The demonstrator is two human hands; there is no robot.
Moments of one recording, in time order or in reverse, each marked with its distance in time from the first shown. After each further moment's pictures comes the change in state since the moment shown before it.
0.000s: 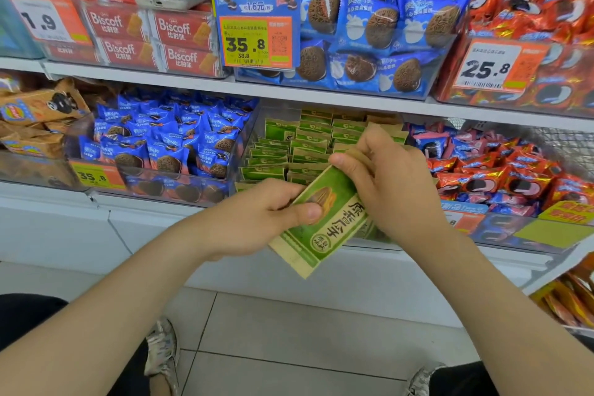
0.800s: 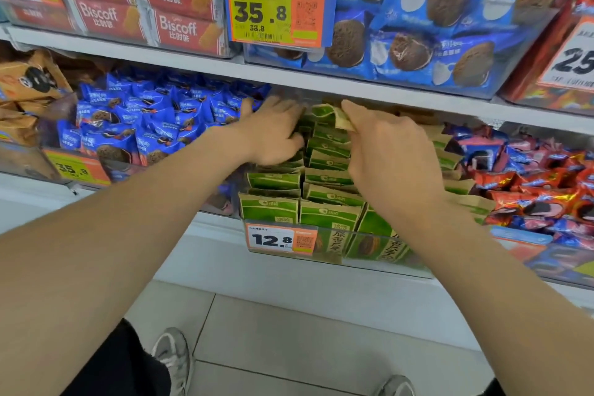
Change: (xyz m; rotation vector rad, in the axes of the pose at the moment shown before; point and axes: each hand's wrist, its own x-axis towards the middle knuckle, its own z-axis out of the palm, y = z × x) left_hand 0.151 -0.050 -0.115 1.117 0.247 -0.147; right_hand 0.064 0.013 0.064 -0.419 -0.077 -0.151
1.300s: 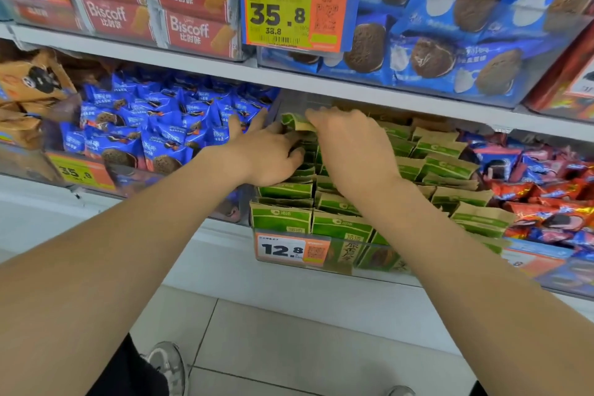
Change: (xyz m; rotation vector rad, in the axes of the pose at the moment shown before) left_hand -0.021 -0.008 0.011 0.008 -0.133 -0.138; right_hand 0.045 -0.031 0.044 -0.091 -0.158 -0.109
